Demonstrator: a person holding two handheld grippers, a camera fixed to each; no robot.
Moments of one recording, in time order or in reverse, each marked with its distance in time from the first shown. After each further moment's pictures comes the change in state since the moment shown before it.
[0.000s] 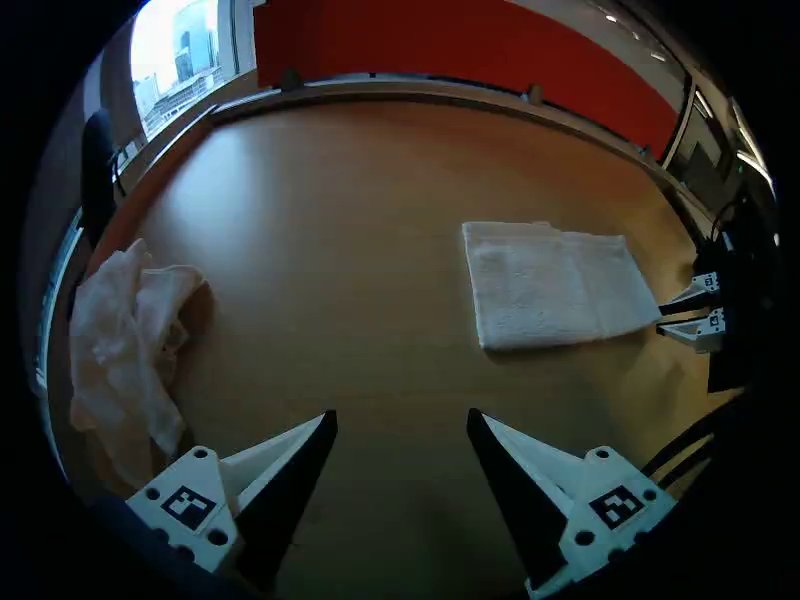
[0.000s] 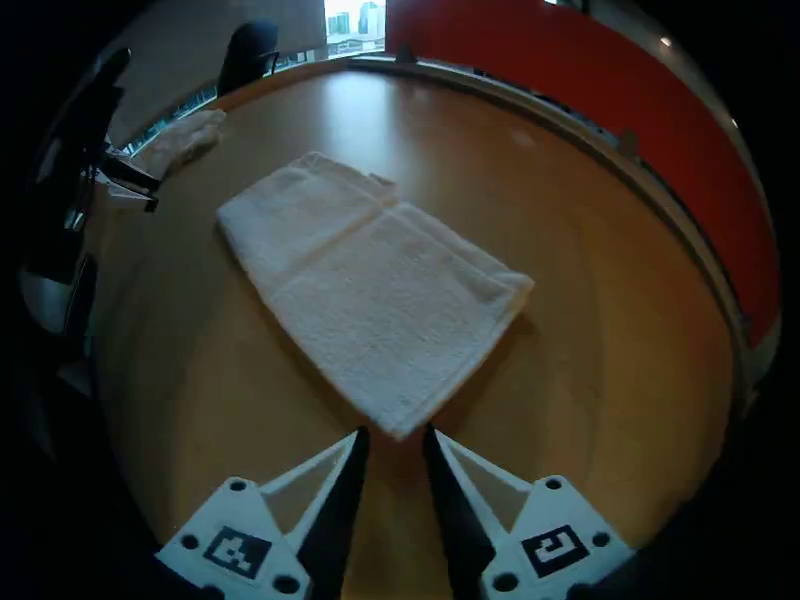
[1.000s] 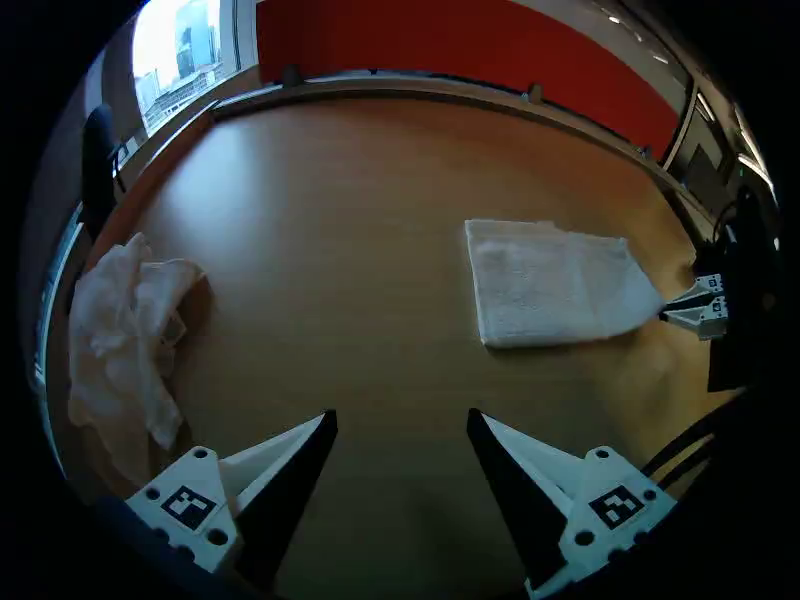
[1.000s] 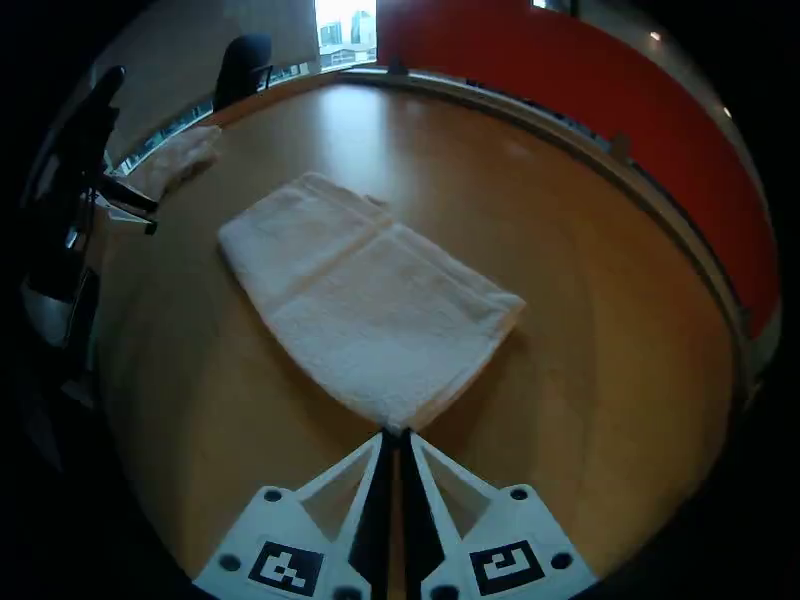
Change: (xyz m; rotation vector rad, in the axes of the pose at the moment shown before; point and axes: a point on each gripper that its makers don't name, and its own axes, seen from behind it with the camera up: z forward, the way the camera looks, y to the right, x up) left arm -0.002 0.001 0.000 -0.006 -0.006 -0.009; right arm 0.013 0.002 -0.010 -0.006 0.045 0.029
